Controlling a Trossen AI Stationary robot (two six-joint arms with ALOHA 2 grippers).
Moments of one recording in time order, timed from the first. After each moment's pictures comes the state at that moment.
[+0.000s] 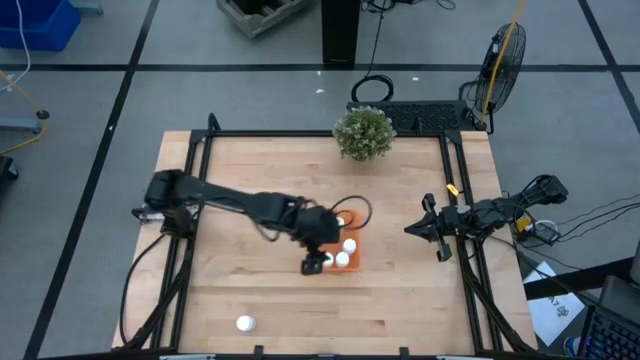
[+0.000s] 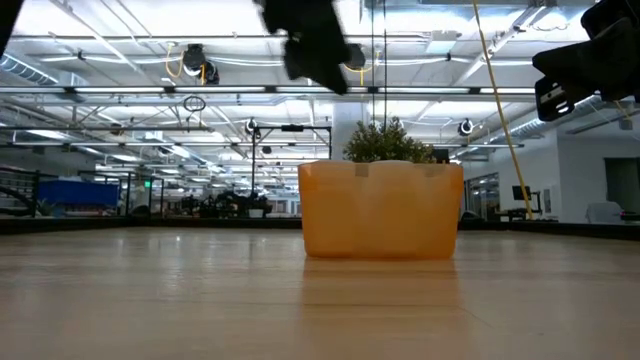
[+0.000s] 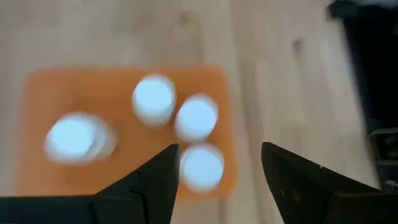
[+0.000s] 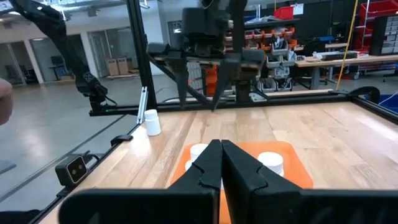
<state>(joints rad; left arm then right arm) -0.16 1.86 1.60 -0.71 0.14 -0.15 0.41 0.05 0.02 0.07 0.26 0.11</state>
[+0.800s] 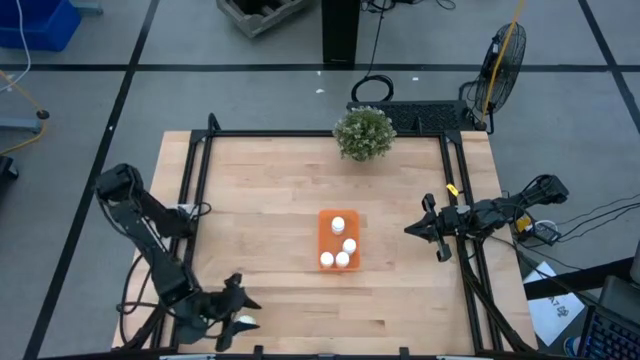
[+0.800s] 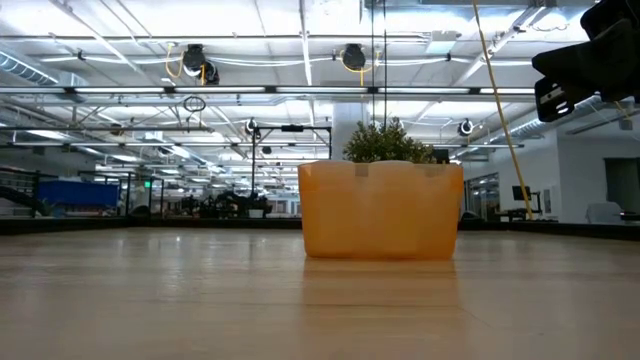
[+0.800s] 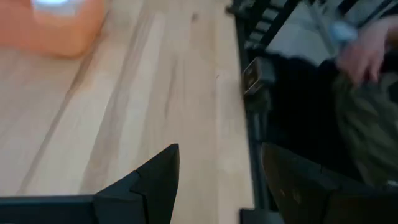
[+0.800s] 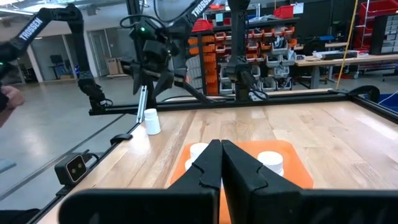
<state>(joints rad) -1.00 1.47 0.83 -0.11 -0.59 -0.92 0.41 0.05 0.02 0.07 0.26 0.11</state>
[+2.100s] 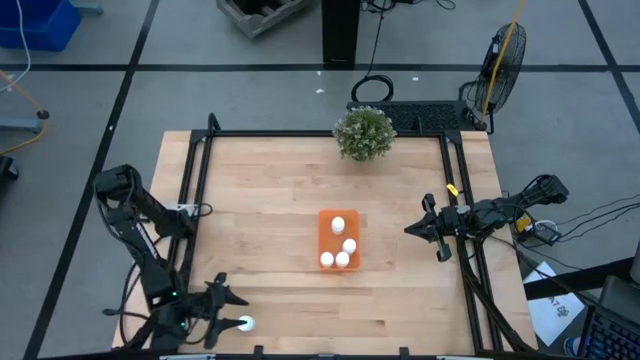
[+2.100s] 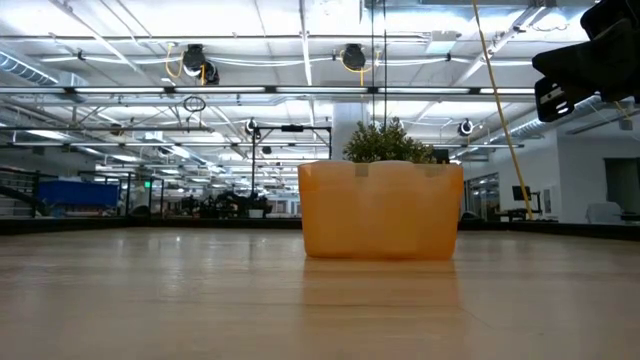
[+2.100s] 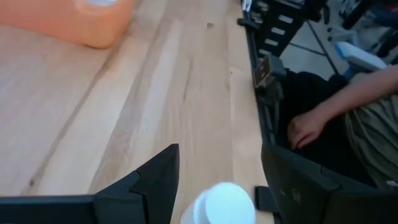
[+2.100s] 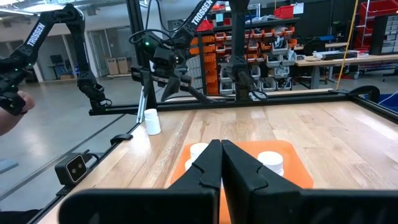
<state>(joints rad) -1.20 1.47 0.70 -0.06 -0.84 -1.09 0.41 0.05 0.02 0.07 0.26 0.11</state>
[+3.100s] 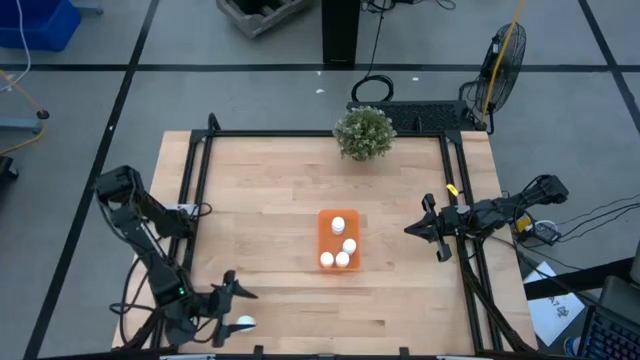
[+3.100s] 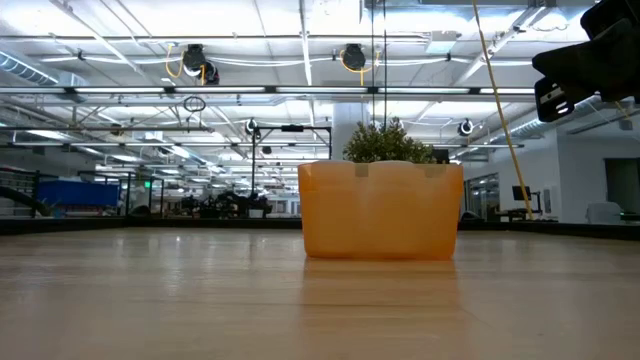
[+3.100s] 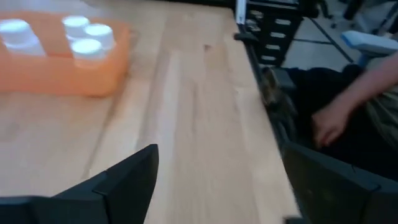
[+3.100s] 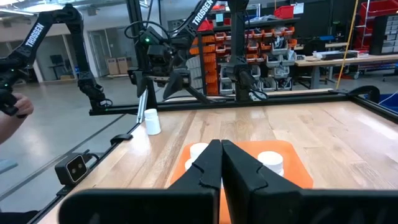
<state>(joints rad) -1.10 1.48 0.70 0.07 -0.83 -0.76 0.41 0.05 0.02 0.07 0.26 0.11</state>
